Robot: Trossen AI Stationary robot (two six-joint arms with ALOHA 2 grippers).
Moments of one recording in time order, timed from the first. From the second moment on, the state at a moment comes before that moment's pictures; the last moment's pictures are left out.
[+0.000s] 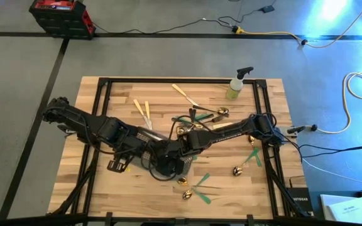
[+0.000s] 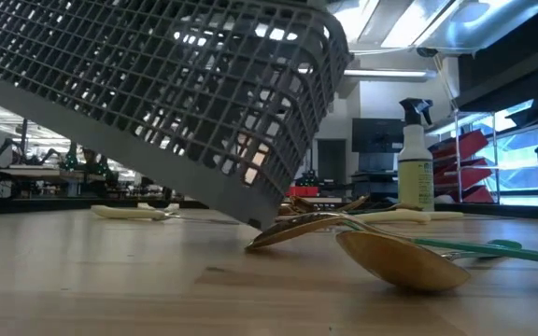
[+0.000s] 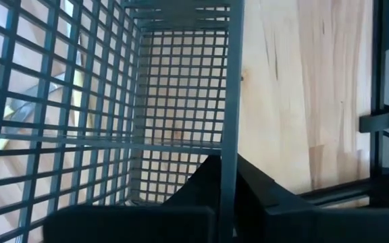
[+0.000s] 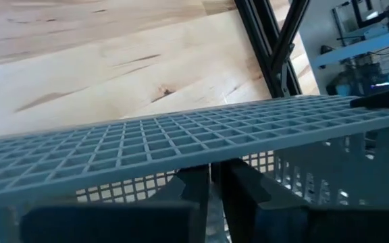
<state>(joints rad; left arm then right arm) -0.38 1.50 1.54 -1.53 0.04 -0.17 0.26 2.15 1.97 -0.58 0.00 -0.94</state>
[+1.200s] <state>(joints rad) -0.54 1.40 1.54 -1.45 -0.13 -0.46 0.33 1.84 1.97 -0.98 0.16 -0.56</state>
